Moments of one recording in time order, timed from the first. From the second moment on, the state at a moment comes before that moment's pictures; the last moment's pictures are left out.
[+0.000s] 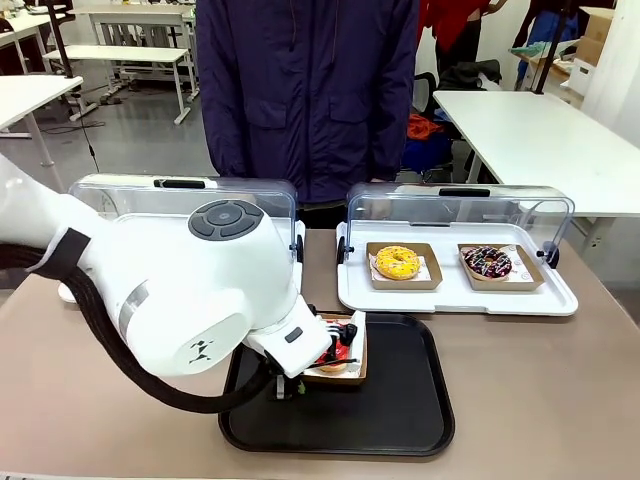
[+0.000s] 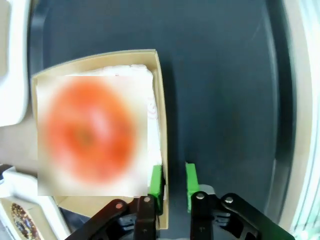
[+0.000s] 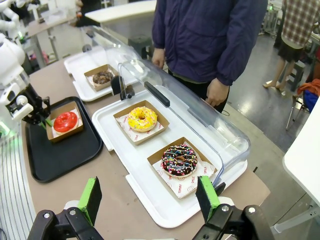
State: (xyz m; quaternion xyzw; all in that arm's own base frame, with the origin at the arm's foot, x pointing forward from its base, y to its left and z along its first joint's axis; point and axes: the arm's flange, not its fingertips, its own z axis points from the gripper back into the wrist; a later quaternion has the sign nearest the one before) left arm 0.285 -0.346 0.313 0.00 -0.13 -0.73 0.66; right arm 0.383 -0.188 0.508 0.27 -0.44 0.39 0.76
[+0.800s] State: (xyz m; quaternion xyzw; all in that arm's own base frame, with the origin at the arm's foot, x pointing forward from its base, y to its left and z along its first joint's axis) left arm 0.262 -0.299 0.458 -0.03 -0.14 -0.72 0.68; right arm 0.383 -0.188 0.508 0.27 -0.44 0.39 0.76
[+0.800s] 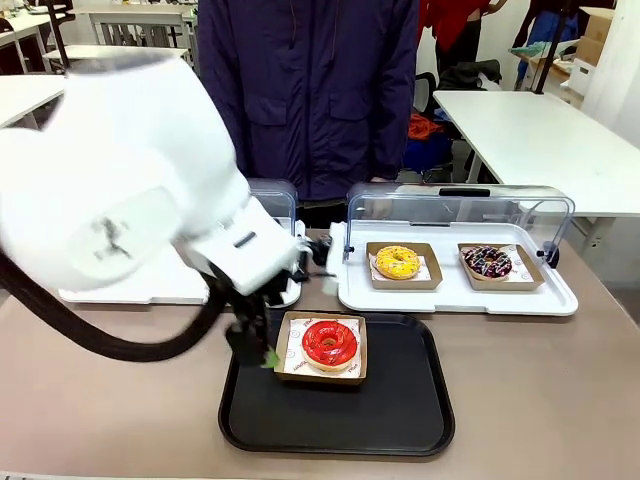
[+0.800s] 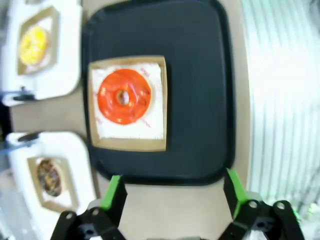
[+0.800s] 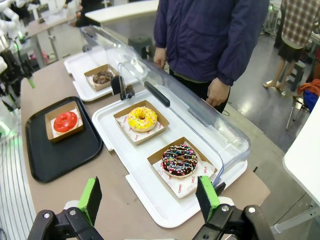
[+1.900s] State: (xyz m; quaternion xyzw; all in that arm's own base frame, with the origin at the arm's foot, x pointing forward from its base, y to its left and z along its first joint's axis) left arm 0.273 -0.261 0.482 -0.04 -0.13 -0.72 0.68; right arm 0.383 -0.188 0.508 0.28 -0.44 0.39 0.76
